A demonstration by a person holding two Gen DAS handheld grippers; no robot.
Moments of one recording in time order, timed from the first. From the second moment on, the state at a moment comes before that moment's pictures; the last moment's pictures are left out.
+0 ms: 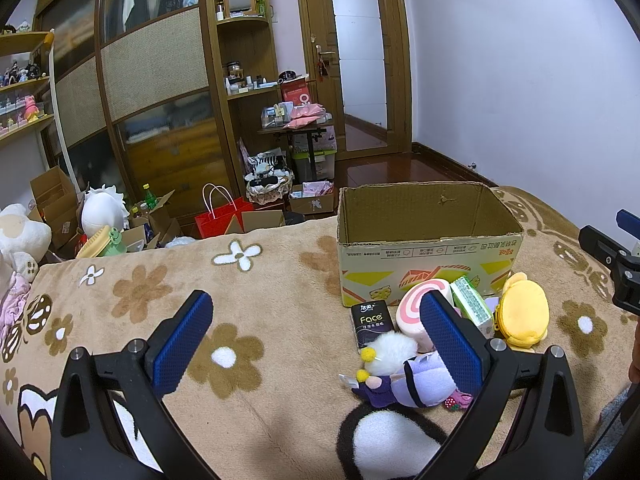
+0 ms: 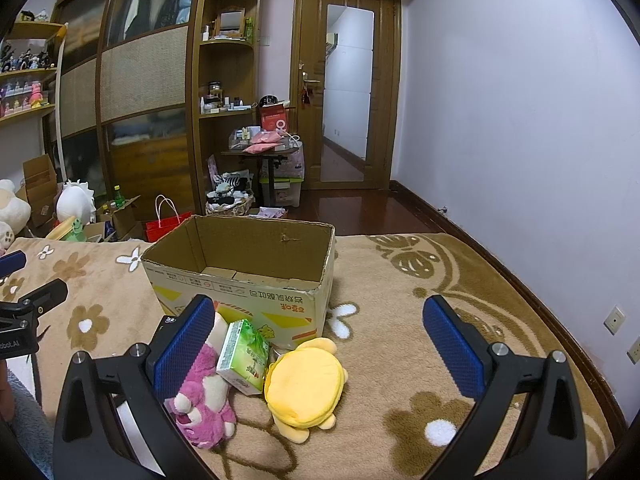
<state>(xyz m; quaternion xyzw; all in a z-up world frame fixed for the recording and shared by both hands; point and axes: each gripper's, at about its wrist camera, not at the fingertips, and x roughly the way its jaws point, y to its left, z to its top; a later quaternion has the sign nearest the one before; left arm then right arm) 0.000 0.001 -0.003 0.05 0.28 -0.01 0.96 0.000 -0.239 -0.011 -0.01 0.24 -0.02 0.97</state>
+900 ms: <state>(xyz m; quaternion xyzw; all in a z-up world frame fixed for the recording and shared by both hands) 0.000 0.000 -0.003 0.05 0.28 -0.01 0.96 0.002 -0.241 -0.013 -0.01 0.24 -0.02 0.97</state>
